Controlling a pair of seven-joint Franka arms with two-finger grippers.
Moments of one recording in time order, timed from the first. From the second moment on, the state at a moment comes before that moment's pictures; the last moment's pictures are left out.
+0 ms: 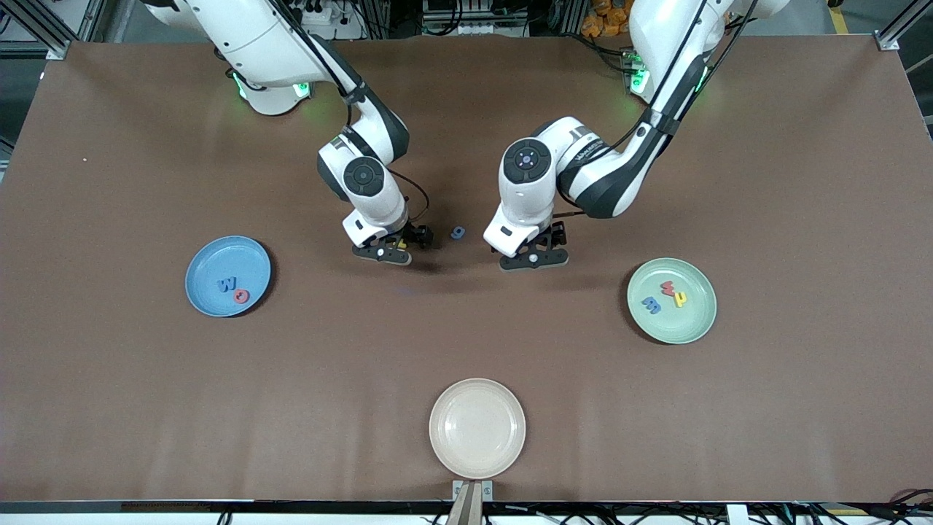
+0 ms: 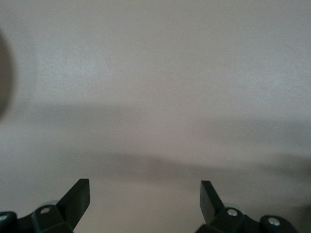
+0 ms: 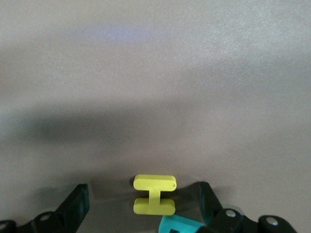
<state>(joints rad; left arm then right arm) -0.51 0.51 -0.25 -1.79 0.26 2.25 -0.96 0.50 0.53 0.17 -2.10 -0.04 2.60 0.88</state>
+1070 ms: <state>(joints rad) -0.49 0.45 -0.25 -1.91 0.26 2.39 -0.92 0.46 0.47 0.15 -2.10 -0.06 2.54 0.80</state>
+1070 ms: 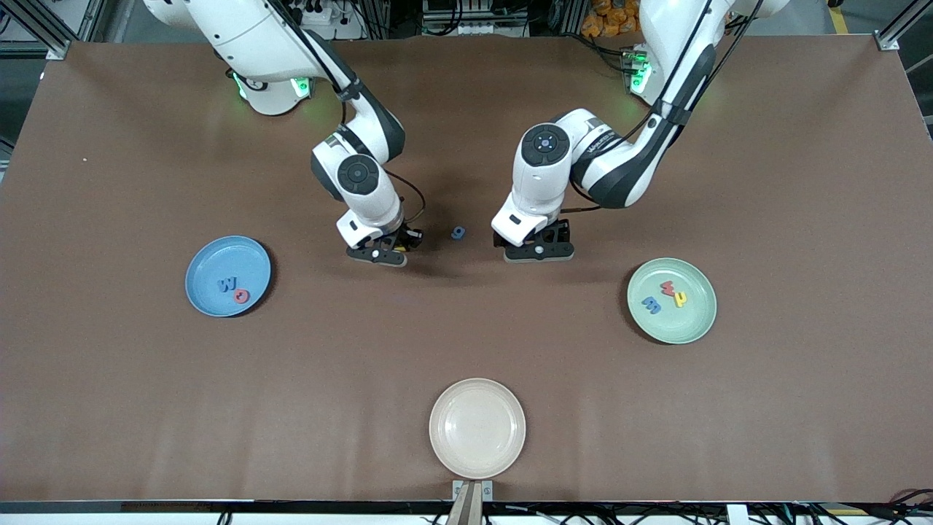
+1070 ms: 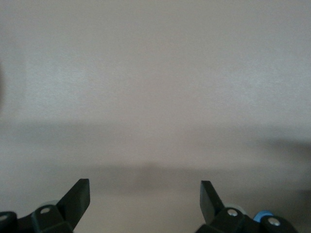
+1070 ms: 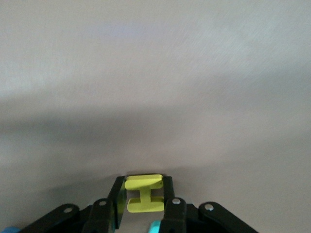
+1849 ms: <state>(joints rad) -0.63 0.59 -0.26 -1.83 0.26 2.51 -0.87 -0.03 0.29 0.08 -2.10 -0.09 2.27 -0.08</state>
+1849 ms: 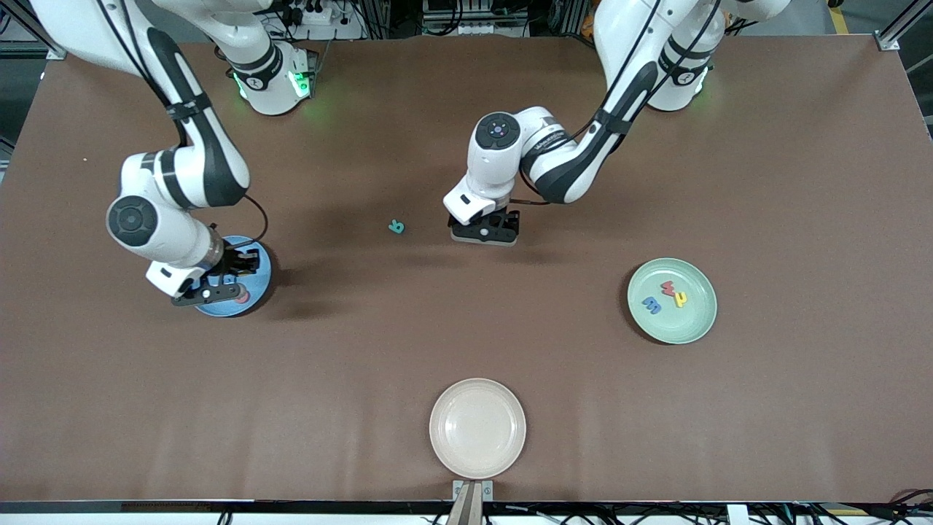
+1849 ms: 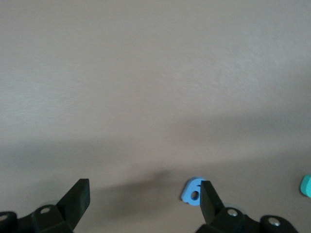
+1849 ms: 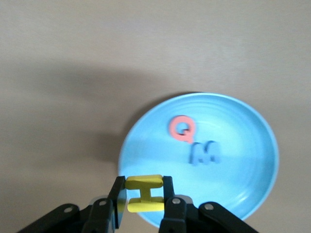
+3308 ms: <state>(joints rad) -0.71 0.73 -0.26 -1.72 0.26 2.51 -0.70 0.07 0.30 0.07 -2.11 -0.10 2.28 0.02</state>
